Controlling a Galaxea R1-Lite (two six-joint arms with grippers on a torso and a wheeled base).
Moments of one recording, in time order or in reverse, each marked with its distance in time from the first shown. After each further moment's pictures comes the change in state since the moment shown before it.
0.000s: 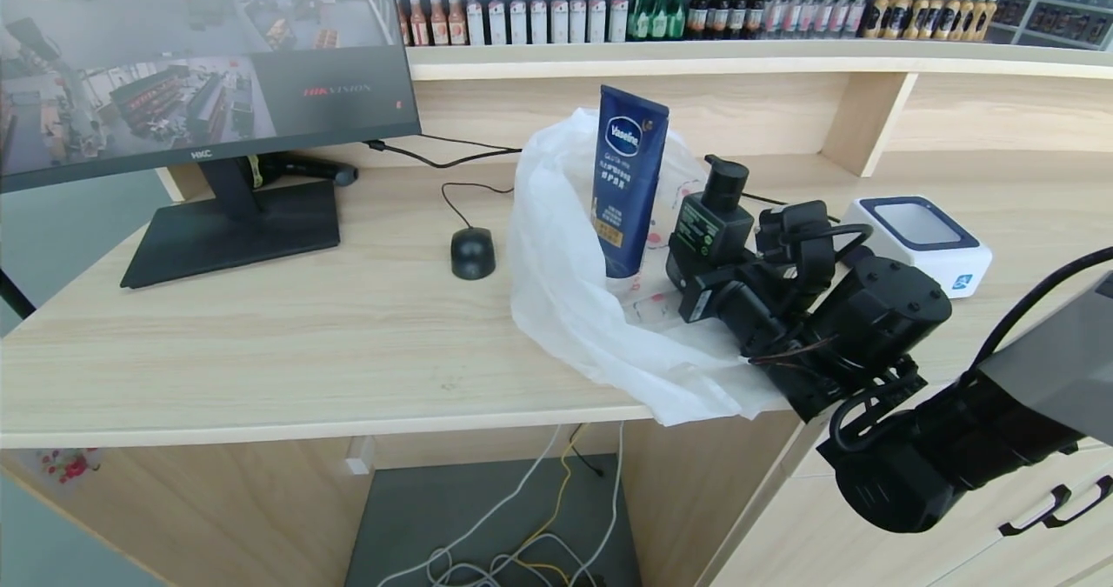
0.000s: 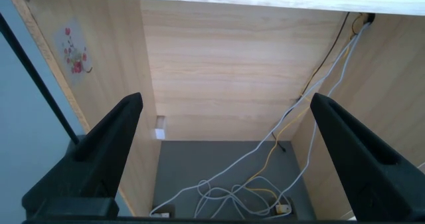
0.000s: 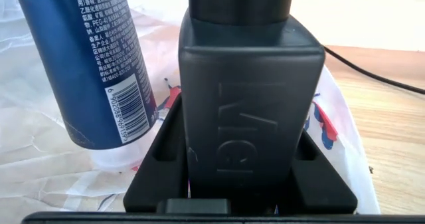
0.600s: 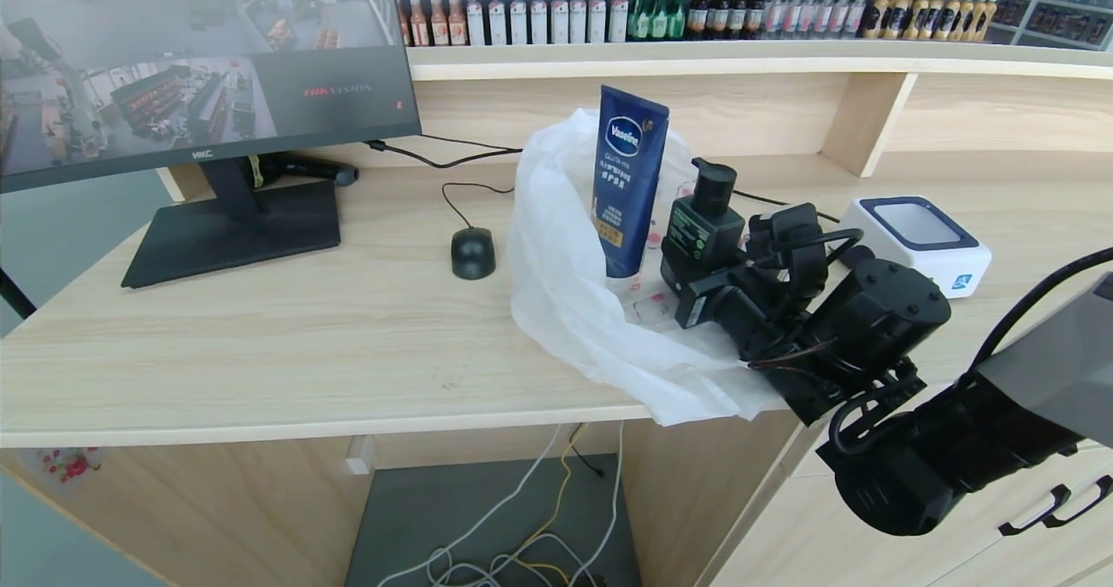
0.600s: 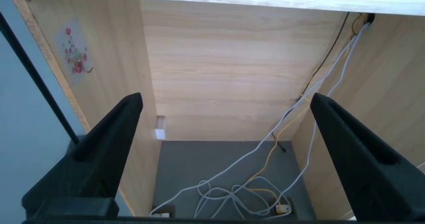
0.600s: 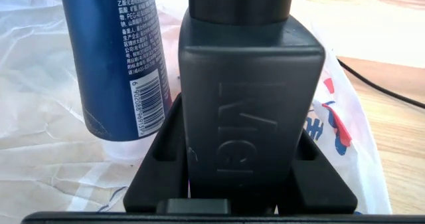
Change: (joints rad) left arm 0.000 0.000 0.000 0.000 0.000 0.001; right arm 0.003 -0.002 0.009 -0.006 0.041 -0.060
